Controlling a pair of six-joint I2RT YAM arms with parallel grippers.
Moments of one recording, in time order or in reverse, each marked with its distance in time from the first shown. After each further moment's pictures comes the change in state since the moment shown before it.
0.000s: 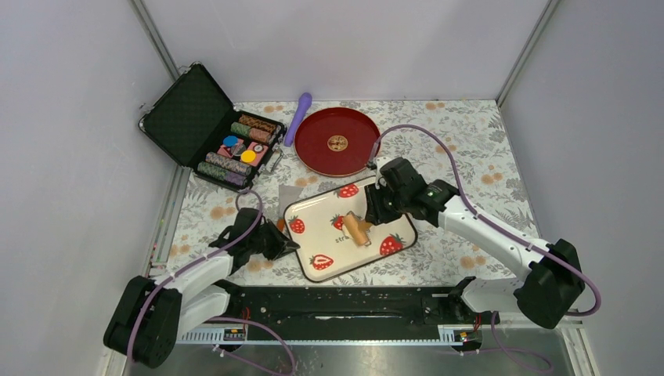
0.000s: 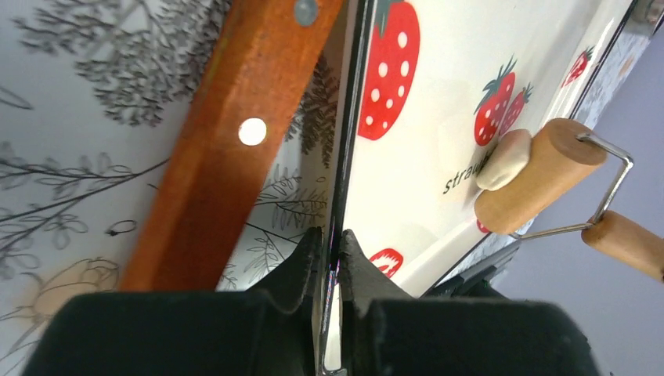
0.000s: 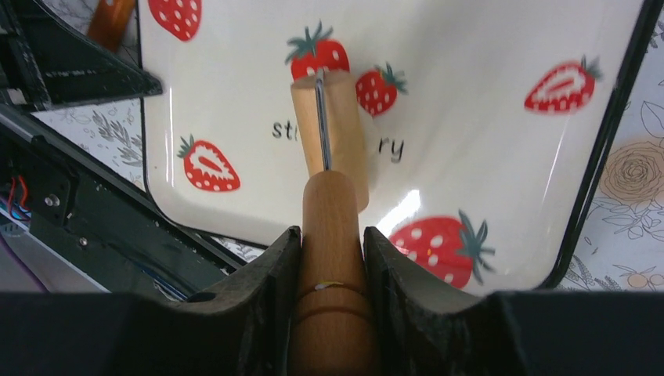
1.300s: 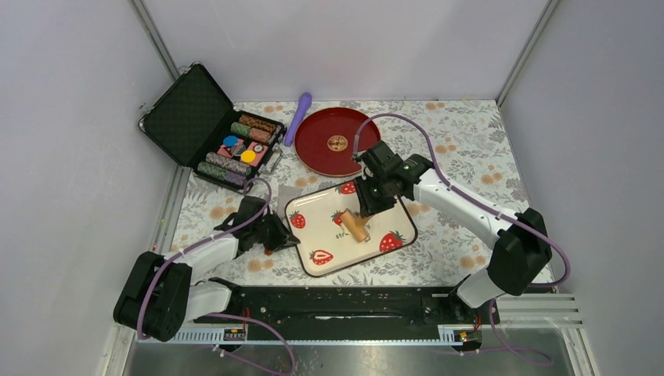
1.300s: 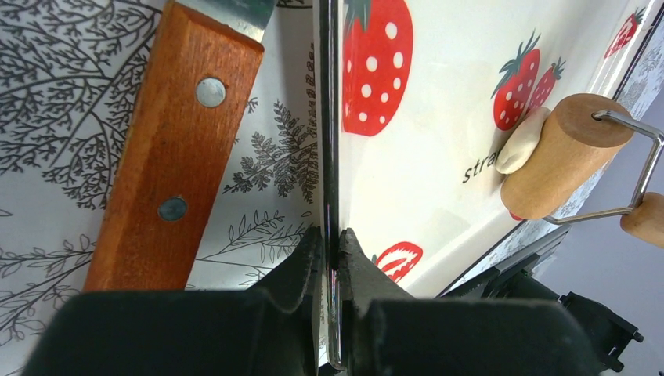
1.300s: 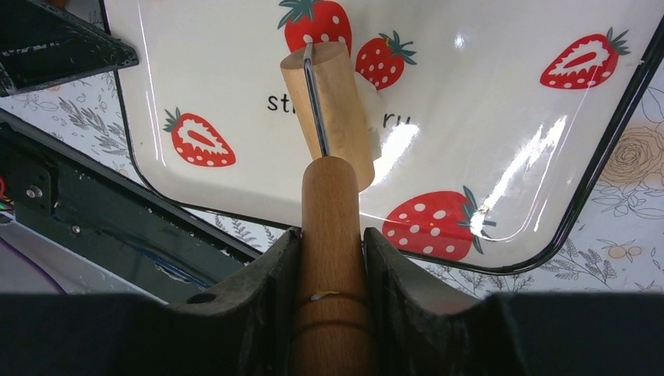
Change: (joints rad) left arm 0.027 0.151 0.125 -0.057 0.018 0.178; right arm 0.008 0.250 0.275 -0.244 0.004 -0.027
